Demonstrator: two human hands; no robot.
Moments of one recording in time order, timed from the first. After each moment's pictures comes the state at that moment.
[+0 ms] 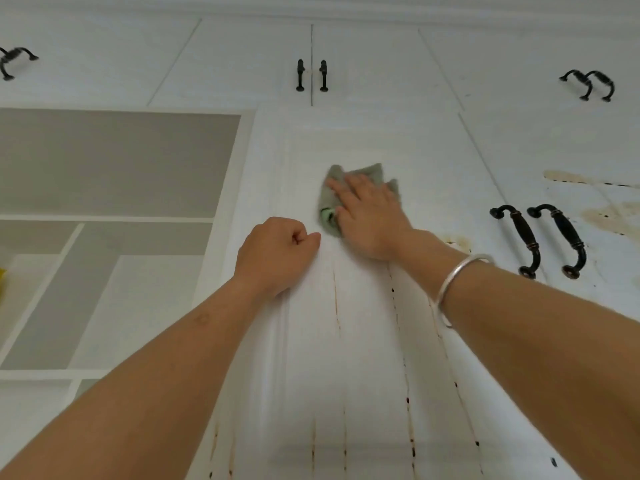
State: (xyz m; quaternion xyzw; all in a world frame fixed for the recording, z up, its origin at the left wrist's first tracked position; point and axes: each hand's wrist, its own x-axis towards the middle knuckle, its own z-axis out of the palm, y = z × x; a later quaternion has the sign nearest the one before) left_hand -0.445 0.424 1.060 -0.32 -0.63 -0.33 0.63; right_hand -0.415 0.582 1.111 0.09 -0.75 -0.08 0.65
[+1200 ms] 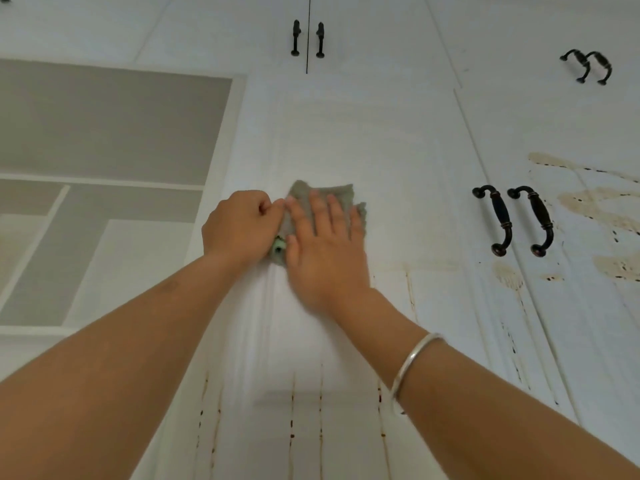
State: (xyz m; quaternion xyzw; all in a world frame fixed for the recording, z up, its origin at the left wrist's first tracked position) left_hand -0.440 0.410 1.045 -0.21 -0.63 -0.36 0.66; right_hand -0.437 0.536 1.011 0.07 -0.73 -0.07 0.68
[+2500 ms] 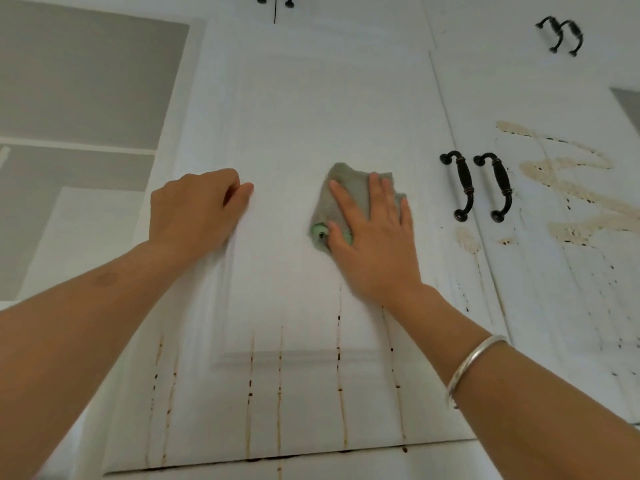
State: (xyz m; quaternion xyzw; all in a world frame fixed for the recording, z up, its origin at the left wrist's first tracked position) left_hand -0.450 0.407 1.021 -0.19 -0.64 -0.17 0.72; right_hand -0.421 0.634 0.982 0.04 -0.72 -0.02 0.69
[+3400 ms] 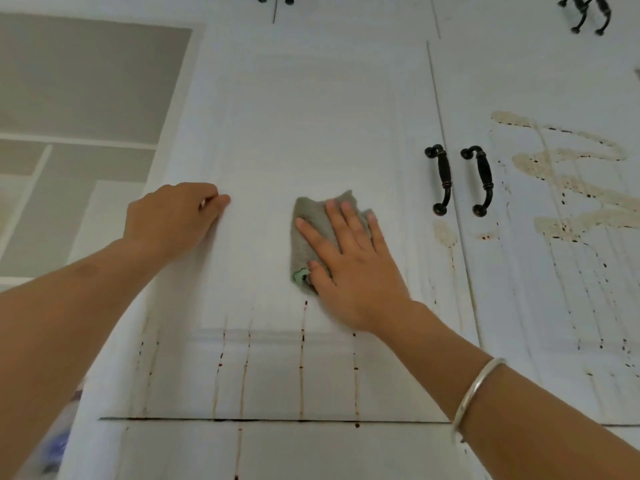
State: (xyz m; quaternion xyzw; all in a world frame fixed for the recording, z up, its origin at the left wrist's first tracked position) left_hand -0.423 0.416 0.999 -0.11 -0.73 -0.17 0.66; right_hand -0.398 0.661 0.945 0.14 -0.77 -0.12 0.61
